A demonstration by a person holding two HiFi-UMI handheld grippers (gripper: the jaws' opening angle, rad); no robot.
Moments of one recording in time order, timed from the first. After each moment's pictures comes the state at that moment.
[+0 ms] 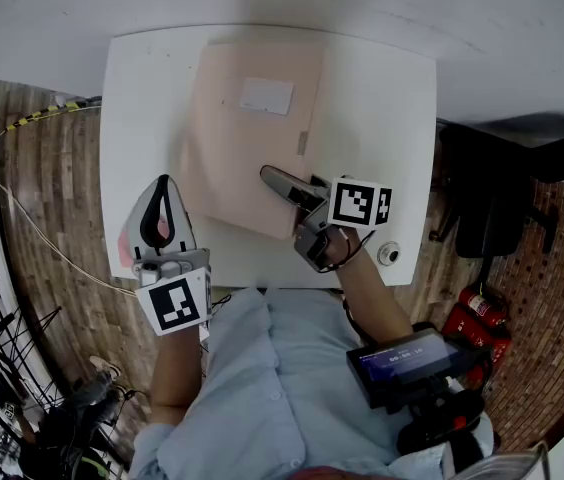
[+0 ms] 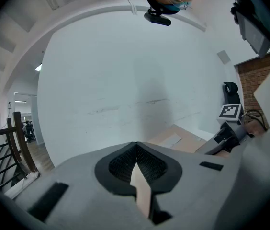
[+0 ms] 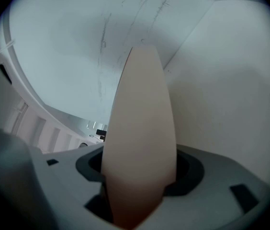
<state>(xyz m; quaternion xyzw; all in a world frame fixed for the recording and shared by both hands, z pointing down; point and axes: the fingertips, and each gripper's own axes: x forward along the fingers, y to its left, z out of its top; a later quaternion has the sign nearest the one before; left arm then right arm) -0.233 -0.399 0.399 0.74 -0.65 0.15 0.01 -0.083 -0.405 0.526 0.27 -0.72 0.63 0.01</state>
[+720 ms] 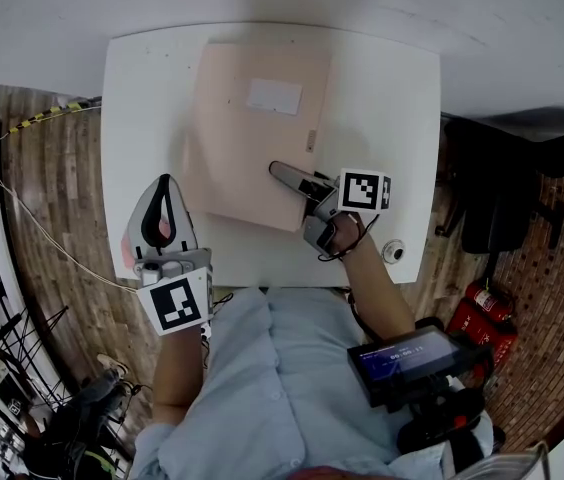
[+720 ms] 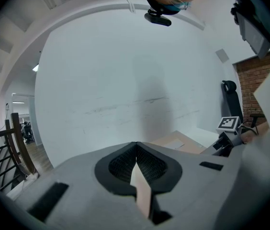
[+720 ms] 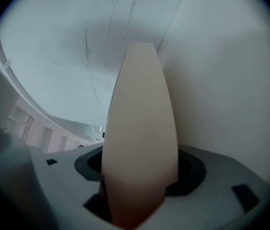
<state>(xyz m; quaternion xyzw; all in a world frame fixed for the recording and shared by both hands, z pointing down) -0.224 -0.409 0.398 0.75 -0.64 0.16 0.01 -0.069 -0.411 0.560 0.24 -0.70 0.67 -0.02</state>
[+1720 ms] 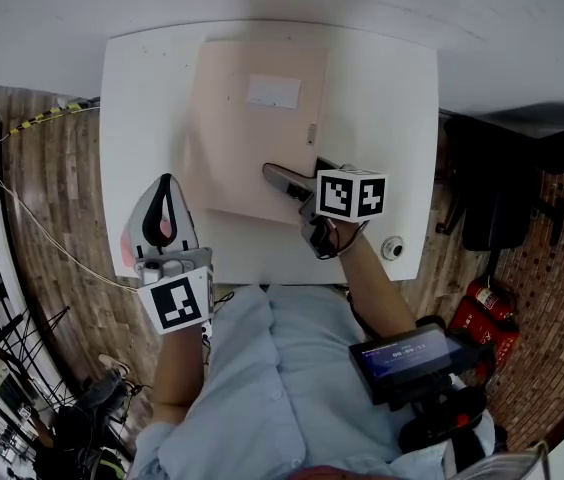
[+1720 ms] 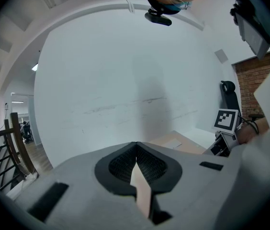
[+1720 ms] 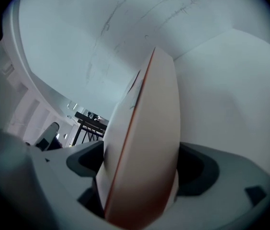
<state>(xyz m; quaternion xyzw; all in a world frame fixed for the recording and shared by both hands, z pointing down) -0.217 -0.403 0.398 0.75 -0.64 0.17 0.02 -0.051 -0.411 0.570 0.35 -0.75 0.55 0.15</state>
